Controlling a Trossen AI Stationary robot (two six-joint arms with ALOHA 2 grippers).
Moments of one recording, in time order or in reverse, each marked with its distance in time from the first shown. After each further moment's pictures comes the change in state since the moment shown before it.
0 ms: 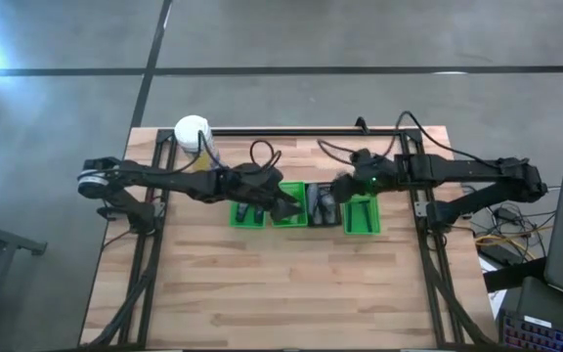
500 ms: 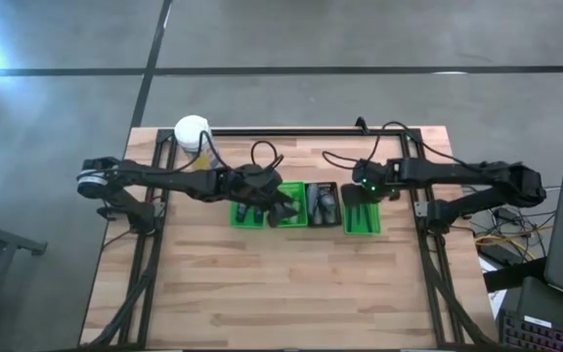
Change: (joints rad) left arm 0.004 -0.003 -0.001 -0.112 -0.017 0.152; right arm -0.169 0.009 -0.286 -0.047 -0.213 0.135
